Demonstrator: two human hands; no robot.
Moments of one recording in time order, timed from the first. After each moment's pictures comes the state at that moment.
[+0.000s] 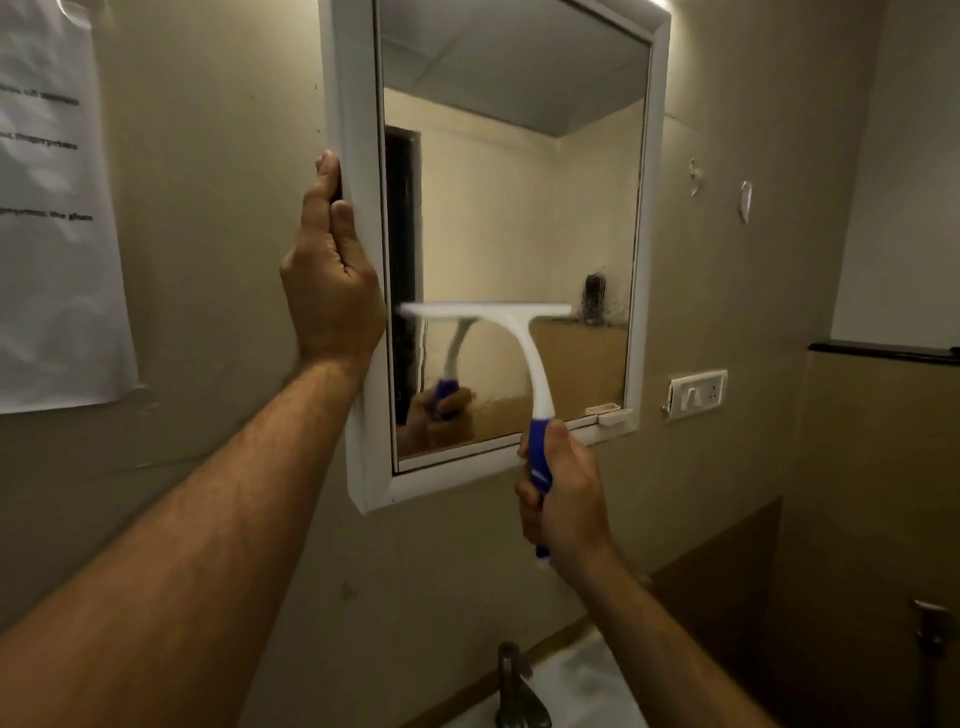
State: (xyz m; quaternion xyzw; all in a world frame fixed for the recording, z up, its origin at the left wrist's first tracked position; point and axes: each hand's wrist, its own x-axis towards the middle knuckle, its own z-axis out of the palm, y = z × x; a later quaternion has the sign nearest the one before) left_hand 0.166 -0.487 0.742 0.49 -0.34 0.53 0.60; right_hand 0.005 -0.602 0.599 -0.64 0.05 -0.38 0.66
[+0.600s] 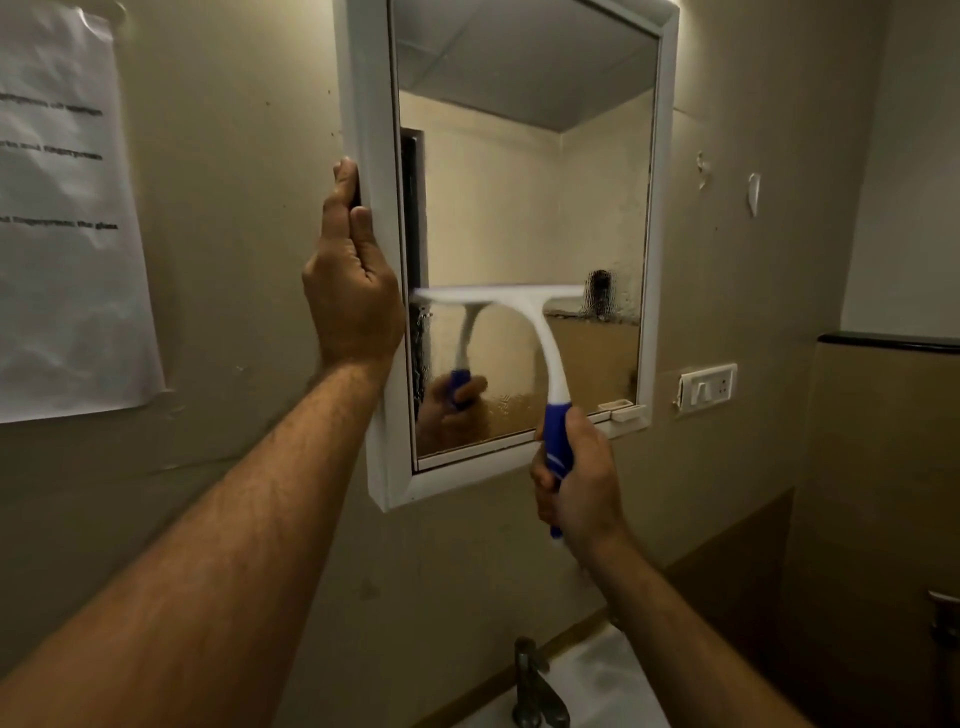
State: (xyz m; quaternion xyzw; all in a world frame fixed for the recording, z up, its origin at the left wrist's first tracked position) left_hand 0.169 -0.488 0.740 0.49 -0.34 0.53 0.60; right_hand 0.013 -0.601 0.602 -0.63 0.03 -0.41 0.66
